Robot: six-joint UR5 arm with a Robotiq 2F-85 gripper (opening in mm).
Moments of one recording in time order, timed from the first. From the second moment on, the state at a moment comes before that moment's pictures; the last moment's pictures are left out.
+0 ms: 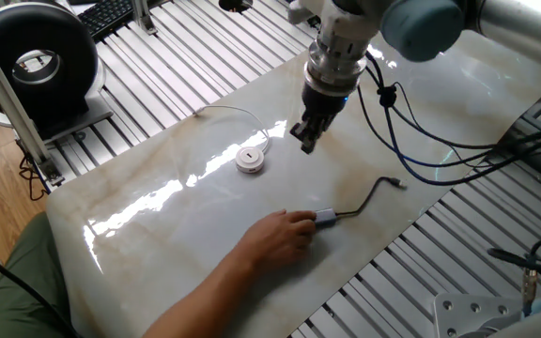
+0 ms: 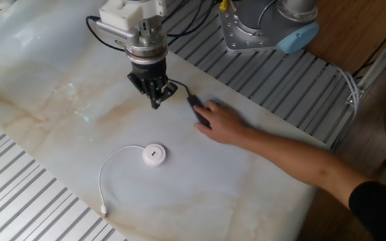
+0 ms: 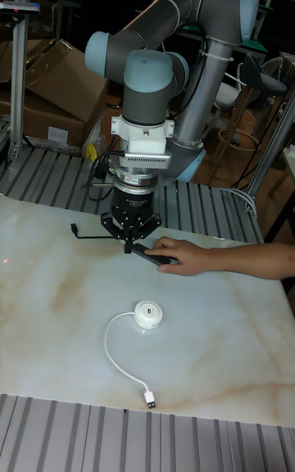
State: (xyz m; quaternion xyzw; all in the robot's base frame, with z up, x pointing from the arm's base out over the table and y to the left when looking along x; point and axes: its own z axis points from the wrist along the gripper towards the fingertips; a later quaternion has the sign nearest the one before) arm 0.466 -0.005 0.076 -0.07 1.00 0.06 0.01
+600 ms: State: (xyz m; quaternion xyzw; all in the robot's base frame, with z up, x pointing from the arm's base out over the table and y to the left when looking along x) arm 0.450 -0.031 0.076 -0.11 0.99 0.04 0.01
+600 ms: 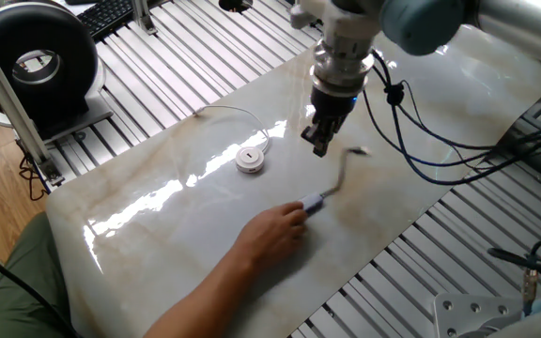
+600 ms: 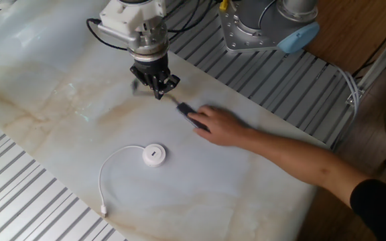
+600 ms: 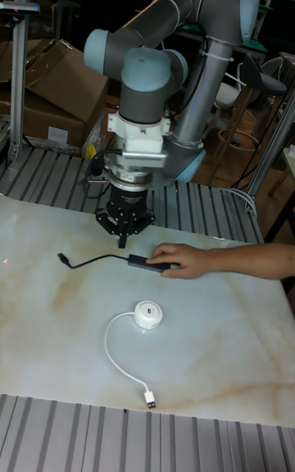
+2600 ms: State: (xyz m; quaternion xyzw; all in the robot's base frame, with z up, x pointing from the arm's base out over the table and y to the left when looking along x) arm 0.432 -0.116 0.038 -0.17 0.98 -0.03 0.05
